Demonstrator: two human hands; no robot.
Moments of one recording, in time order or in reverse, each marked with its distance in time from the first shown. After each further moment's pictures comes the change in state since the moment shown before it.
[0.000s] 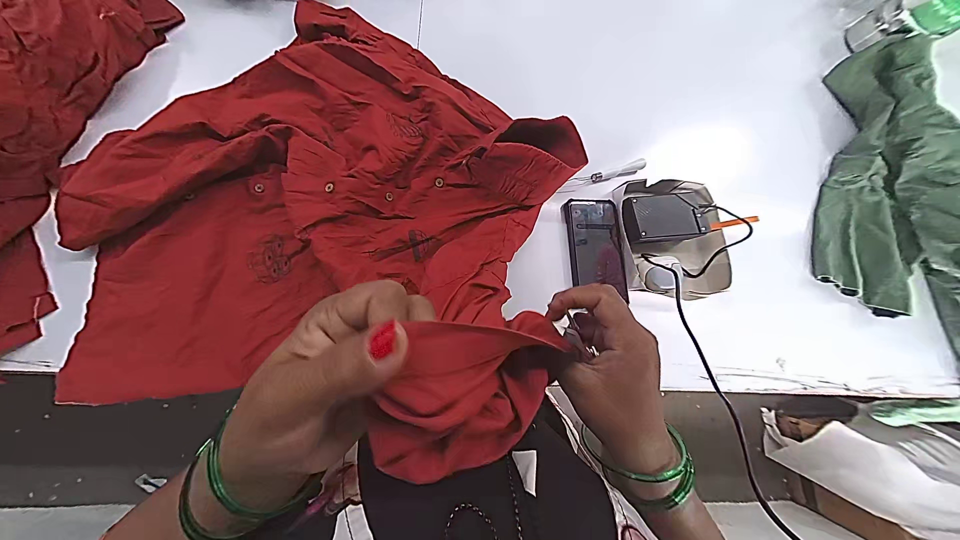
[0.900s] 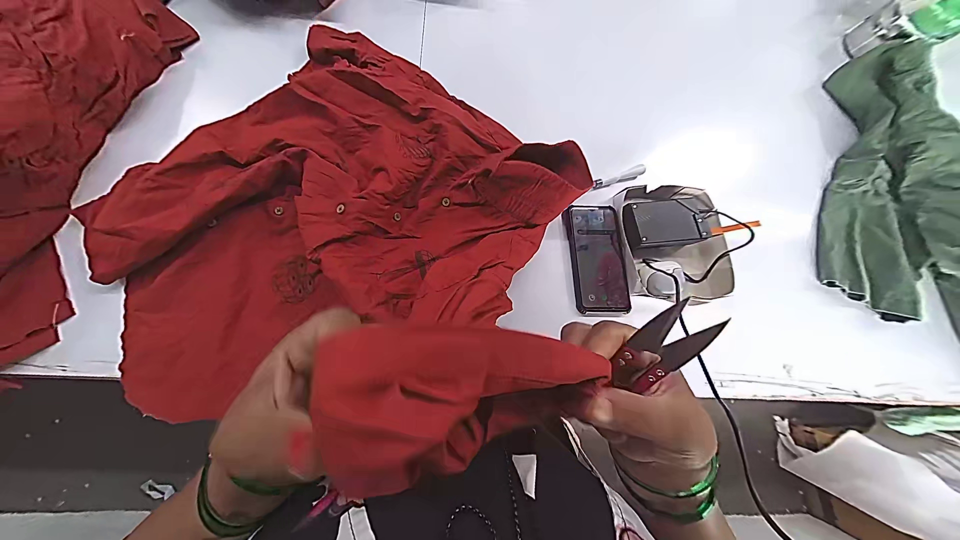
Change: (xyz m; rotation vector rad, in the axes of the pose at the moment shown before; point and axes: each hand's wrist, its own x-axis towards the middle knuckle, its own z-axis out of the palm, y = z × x) left_hand -0.023 -0.006 -0.024 0.081 -0.123 0.122; right_hand -0.002 0.001 -0.018 1.125 -0.361 0.115
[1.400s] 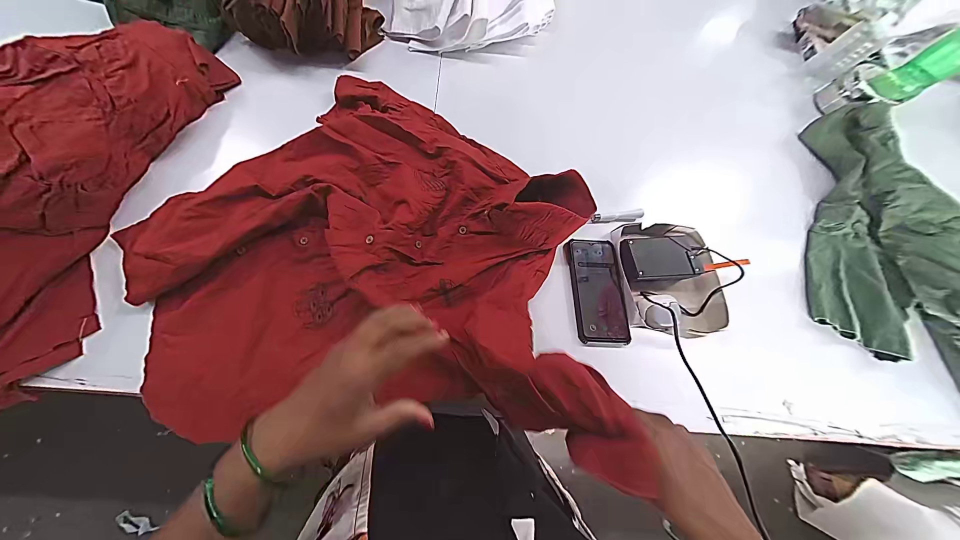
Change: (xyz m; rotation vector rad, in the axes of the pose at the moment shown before) left_hand -0.005 -0.014 -0.046 1.379 -0.117 0.036; right_hand -0.059 -0.023 -0.017 -1.723 0.159 0.747
